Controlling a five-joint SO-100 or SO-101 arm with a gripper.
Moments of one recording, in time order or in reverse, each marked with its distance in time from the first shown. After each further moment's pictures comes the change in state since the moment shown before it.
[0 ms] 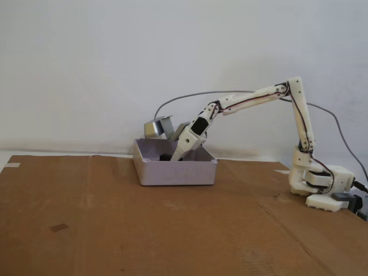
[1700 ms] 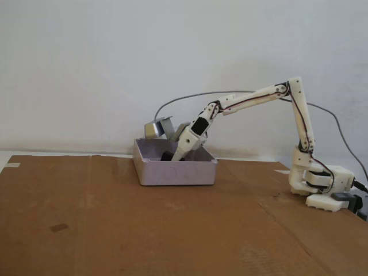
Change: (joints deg) arm 0.0 0.0 0.0 0.9 0.0
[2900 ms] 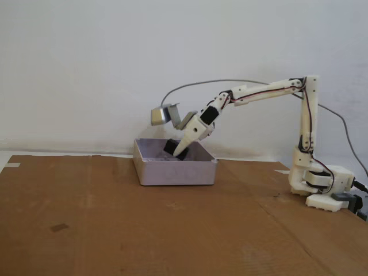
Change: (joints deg) arm -2.1 11.7 7.6 0.0 0.0
